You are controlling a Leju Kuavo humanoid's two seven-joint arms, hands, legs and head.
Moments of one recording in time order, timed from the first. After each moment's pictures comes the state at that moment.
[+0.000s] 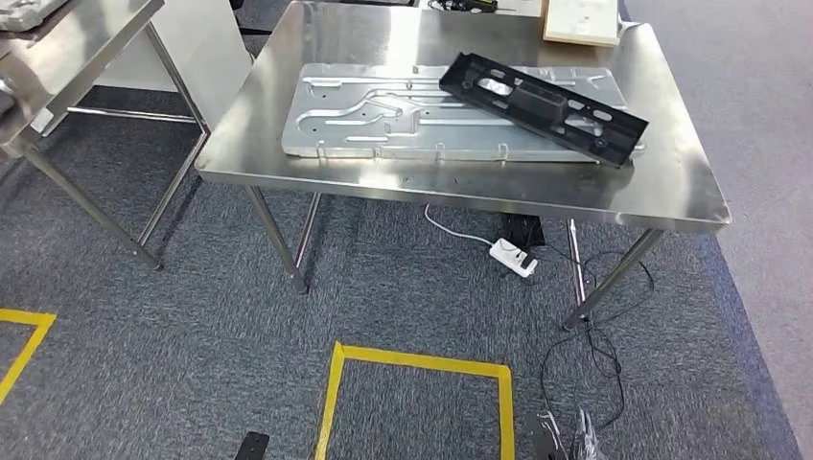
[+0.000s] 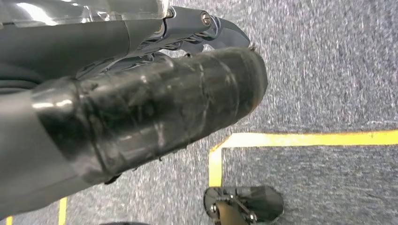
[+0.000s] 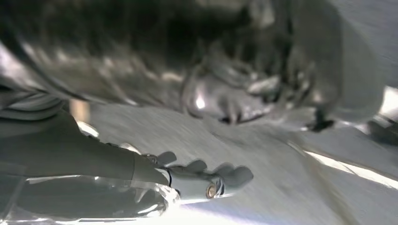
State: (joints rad) left arm -0.13 -0.04 -1.01 -0.21 0.72 0.54 -0.16; right arm -0.06 -0.06 0.15 -0.48 0.17 -0.62 -0.21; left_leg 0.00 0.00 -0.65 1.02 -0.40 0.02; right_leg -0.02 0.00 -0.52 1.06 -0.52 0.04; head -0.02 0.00
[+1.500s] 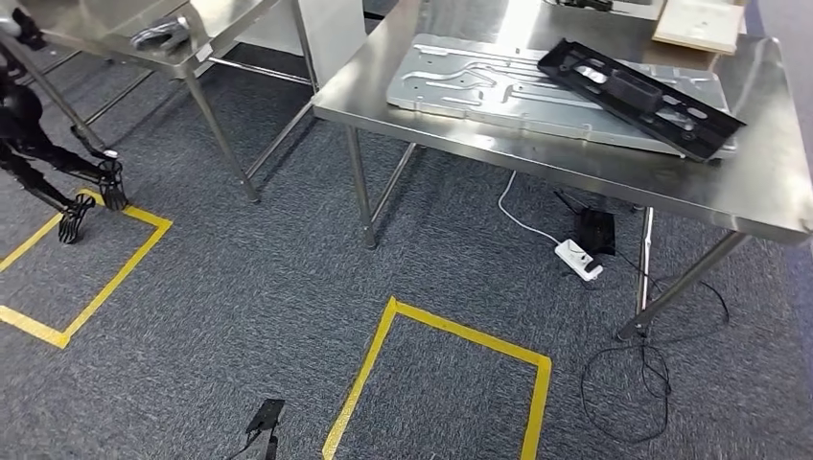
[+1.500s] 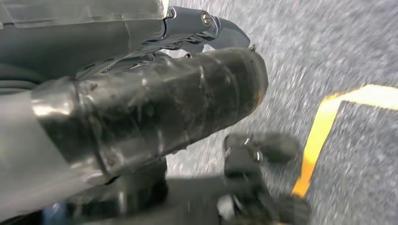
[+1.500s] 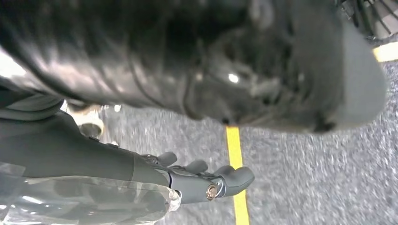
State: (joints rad) left arm -0.32 -0.04 -1.09 -0.21 0.81 0.37 0.34; right arm -0.20 0.08 0.50 -0.25 0.51 -0.07 0.18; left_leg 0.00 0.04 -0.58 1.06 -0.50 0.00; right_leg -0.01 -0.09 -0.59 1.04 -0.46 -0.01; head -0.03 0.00
